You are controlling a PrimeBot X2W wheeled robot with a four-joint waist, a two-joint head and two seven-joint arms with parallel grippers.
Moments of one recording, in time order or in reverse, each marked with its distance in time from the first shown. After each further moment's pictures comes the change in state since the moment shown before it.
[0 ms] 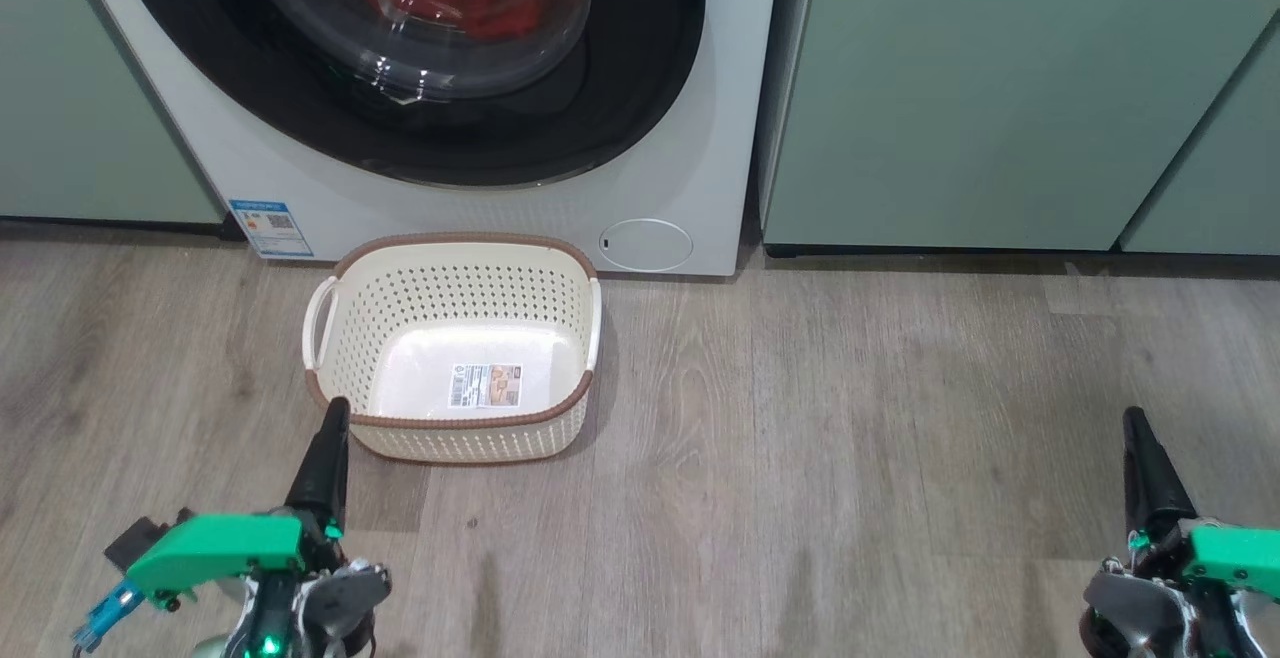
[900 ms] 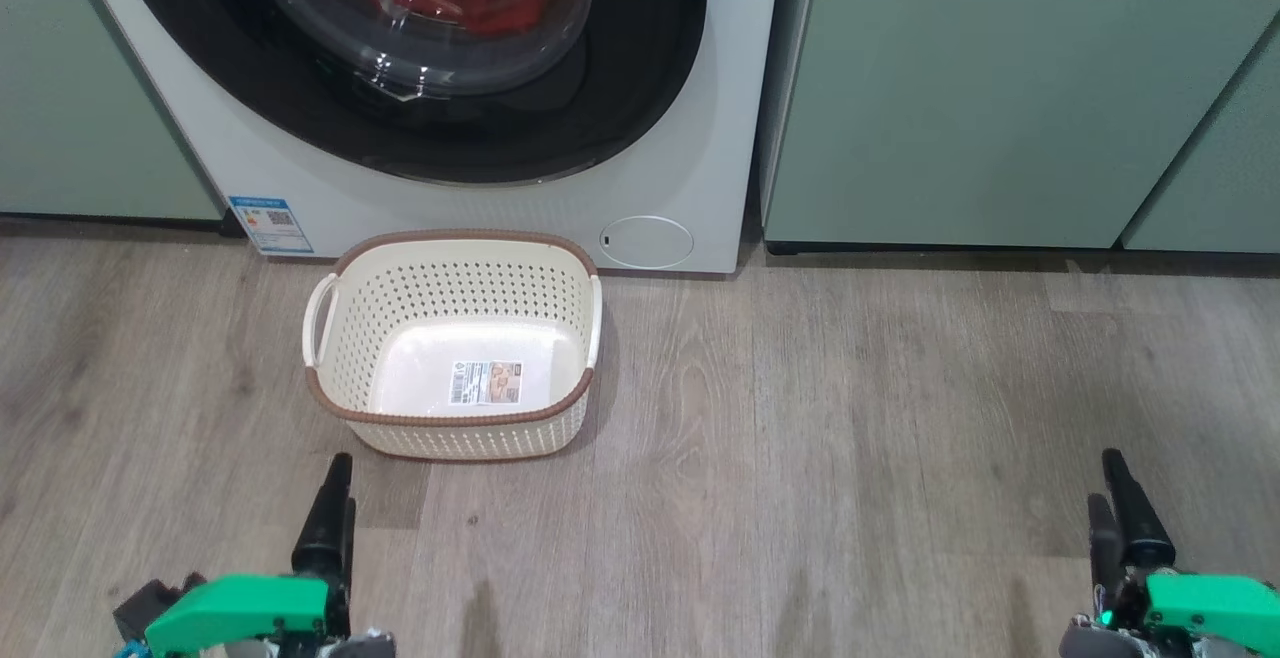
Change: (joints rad) left arm 0.072 -0.013 0.003 0.071 0.127 0.001 -0.046; right arm 0.052 0.017 0.030 0.069 -0.075 0.000 -0.042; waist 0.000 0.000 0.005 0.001
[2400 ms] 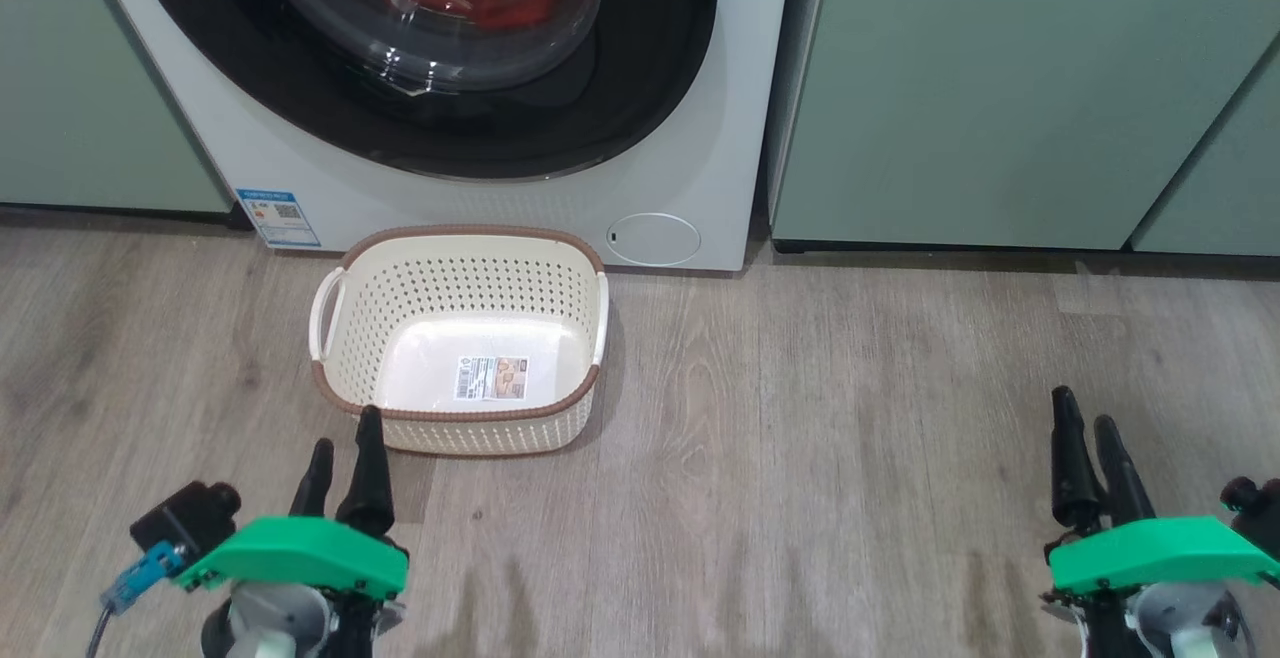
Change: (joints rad) left arm -0.022 0.030 -0.093 -0.132 0.657 0.168 -0.125; right arm -0.033 0.000 0.062 -0.097 -0.752 0.000 -0.123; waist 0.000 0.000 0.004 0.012
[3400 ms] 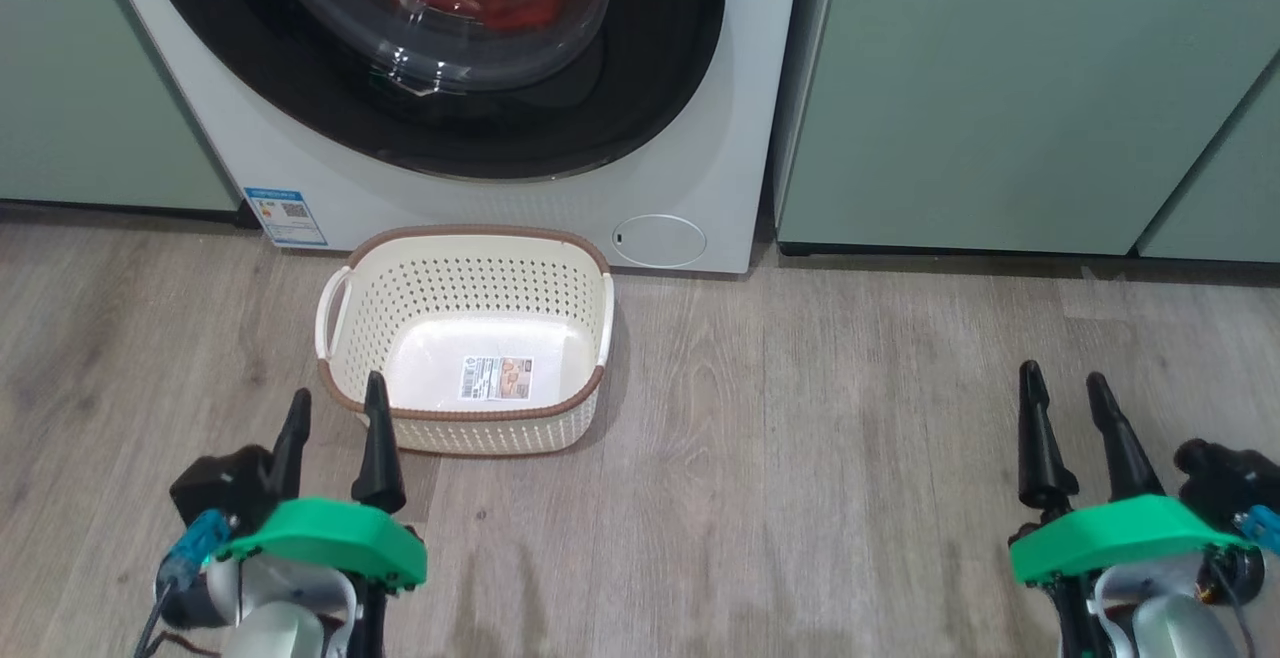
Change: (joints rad) left arm -0.026 0.048 -0.074 -0.044 0.366 0.092 -0.087; right arm -0.032 -0.001 0.027 -0.003 -0.382 0.000 -0.086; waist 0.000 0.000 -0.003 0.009
